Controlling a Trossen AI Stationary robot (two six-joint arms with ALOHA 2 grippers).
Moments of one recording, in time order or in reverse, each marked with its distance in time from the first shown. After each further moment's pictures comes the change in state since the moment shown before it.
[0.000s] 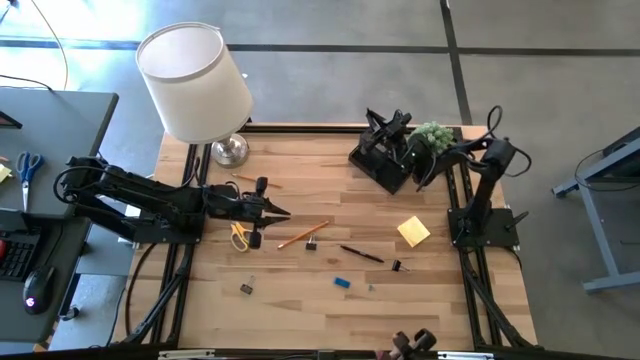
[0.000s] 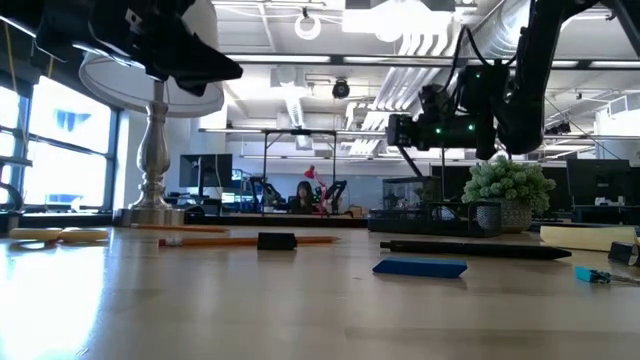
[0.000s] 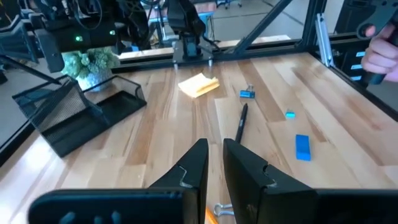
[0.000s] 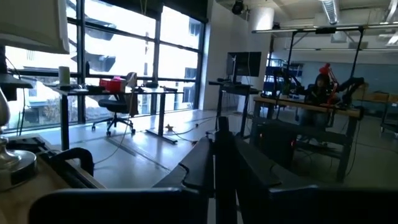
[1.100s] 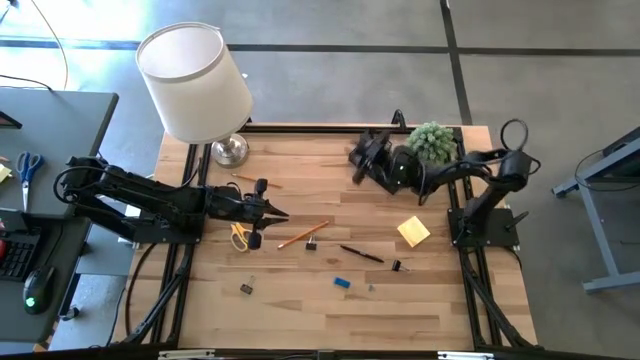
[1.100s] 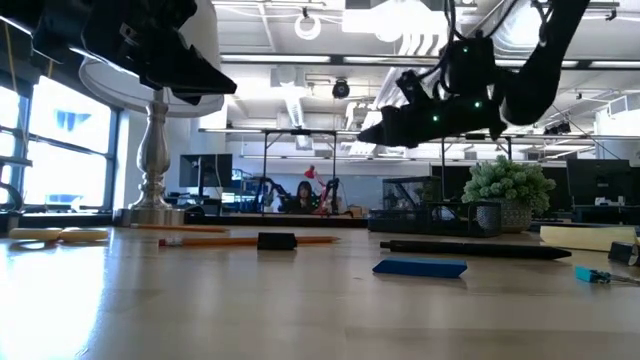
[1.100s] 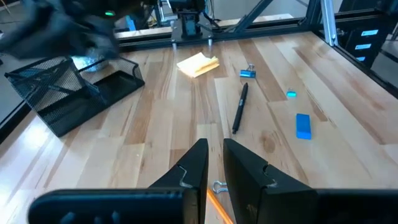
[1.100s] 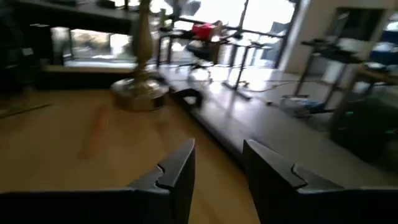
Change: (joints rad) left arm 0.000 0.000 0.000 -0.074 -0.003 -0.010; right arm 0.264 -0.178 0.010 -0.488 -0.112 -0.028
